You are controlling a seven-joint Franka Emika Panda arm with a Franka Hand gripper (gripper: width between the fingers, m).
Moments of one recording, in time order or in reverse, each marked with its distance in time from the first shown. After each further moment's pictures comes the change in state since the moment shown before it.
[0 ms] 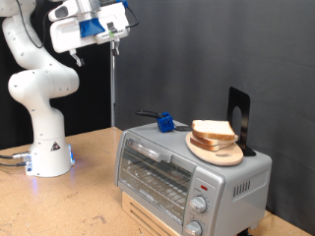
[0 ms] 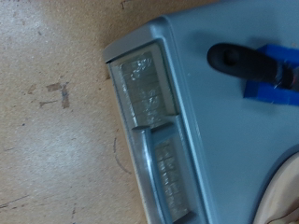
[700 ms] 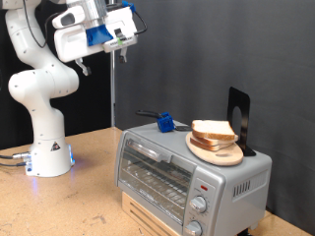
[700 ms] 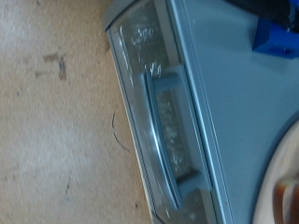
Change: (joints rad) arm 0.006 0.231 -0.041 0.114 0.024 0.089 -0.118
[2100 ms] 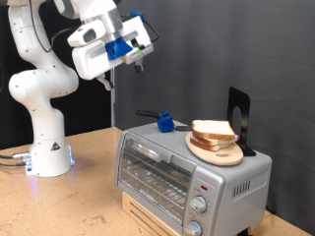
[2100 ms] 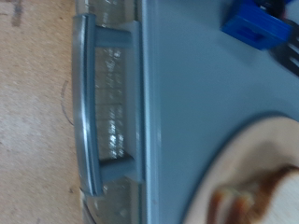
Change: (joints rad) arm 0.027 0.095 0.030 -0.029 0.098 0.120 -0.227
